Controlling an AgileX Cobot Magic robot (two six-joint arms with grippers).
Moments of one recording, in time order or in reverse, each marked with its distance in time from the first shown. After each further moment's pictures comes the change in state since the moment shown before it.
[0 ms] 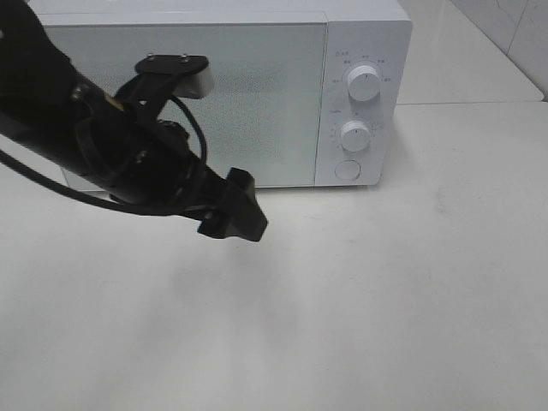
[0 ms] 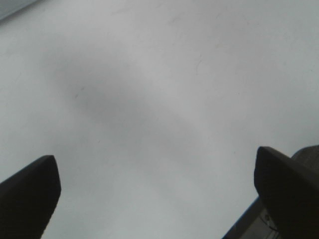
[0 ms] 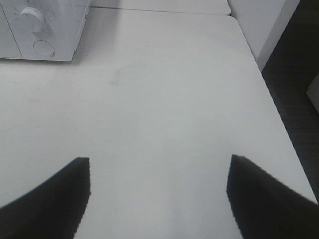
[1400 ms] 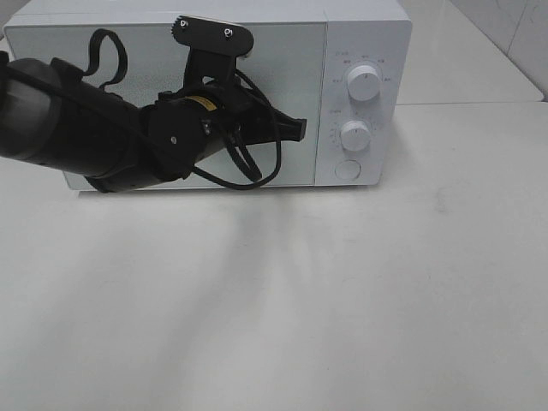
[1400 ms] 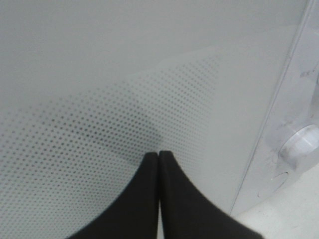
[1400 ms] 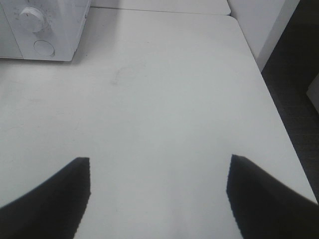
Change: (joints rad) left arm -0.093 0.403 -0.154 -0.087 -1.059 0.071; right arm 0.000 0.000 0.000 0.000 0.000 -0.001
